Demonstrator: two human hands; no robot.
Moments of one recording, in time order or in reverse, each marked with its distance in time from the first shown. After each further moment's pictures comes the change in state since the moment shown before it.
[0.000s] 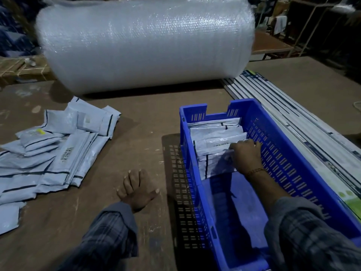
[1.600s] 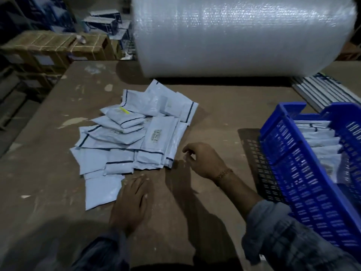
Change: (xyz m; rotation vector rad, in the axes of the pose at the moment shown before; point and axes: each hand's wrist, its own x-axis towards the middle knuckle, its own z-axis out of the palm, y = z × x) left_hand -0.019 -0.366 -0.037 -0.121 0.654 0.325; right_hand -0.070 -0.448 -0.079 0.680 -0.086 -0.467
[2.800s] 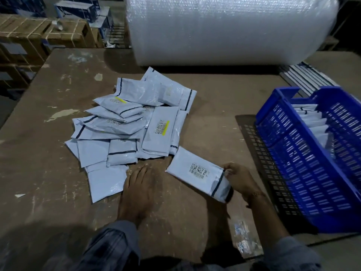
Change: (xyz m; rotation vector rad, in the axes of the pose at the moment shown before) left_hand -0.003 -0.015 0.002 0.069 0.038 0.182; right_hand -0.116 0.061 0.042 0.525 0.156 0.646
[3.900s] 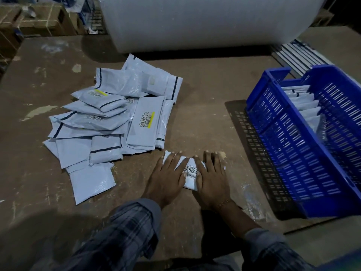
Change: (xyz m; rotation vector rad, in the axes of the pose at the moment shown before) left_hand 0.054 0.111 0.035 0.129 -0.234 0.361; right_hand -0.014 0.047 0.063 -0.809 0.104 -0.376
